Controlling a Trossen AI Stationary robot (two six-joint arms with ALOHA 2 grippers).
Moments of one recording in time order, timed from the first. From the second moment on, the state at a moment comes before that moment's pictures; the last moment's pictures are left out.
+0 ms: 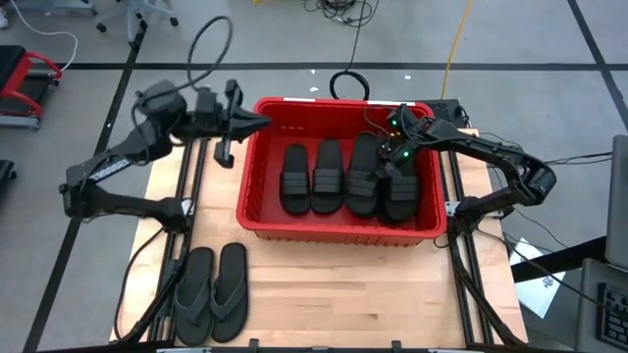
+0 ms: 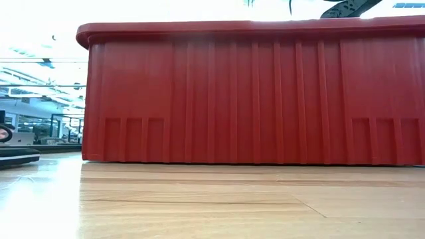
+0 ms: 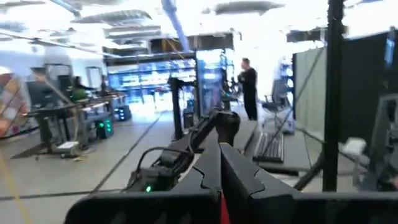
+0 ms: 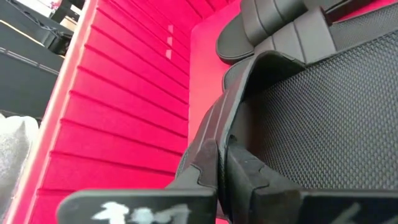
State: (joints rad) left arm 0.44 1.08 1.30 -0.02 0.50 0.00; right arm -0.75 1.38 0.95 -0.63 -0.92 -0.17
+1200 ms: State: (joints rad) left arm 0.54 0.72 0.93 -0.05 0.55 -0.21; right arm -0.75 1.38 0.95 -0.63 -0.95 -0.22
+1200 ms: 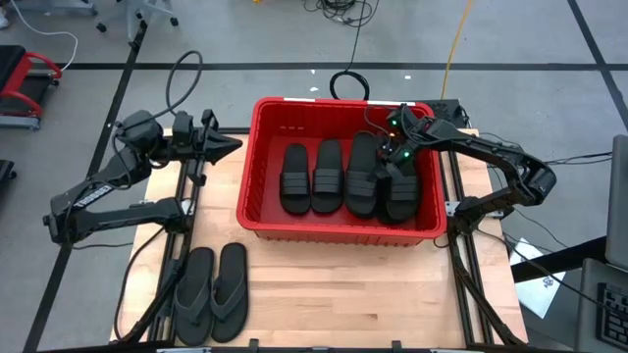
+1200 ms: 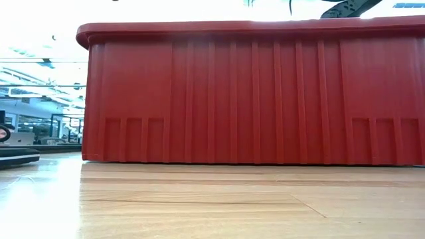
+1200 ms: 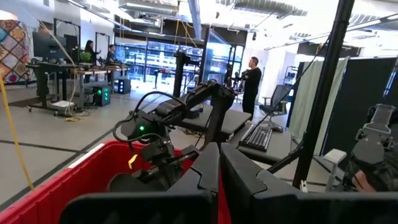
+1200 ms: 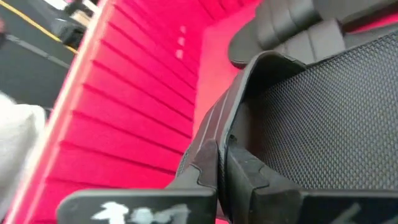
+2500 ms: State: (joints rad) left arm 0.54 0.72 0.93 0.00 0.47 -0.22; right arm -0.85 1.38 0.76 -0.49 -0.94 -0.19
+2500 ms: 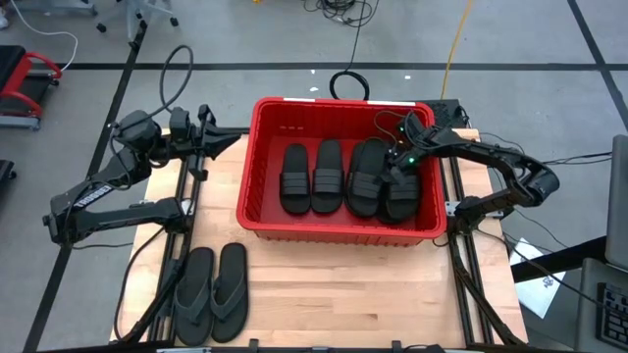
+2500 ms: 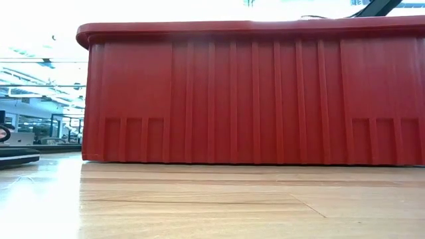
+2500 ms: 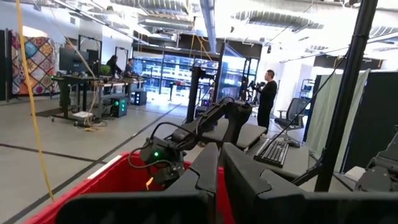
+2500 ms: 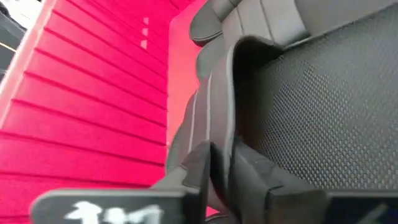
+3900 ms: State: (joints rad) left arm 0.51 0.75 0.93 -0.16 0.11 -0.17; right arm -0.85 0.98 0.78 -0.14 -0.78 0.11
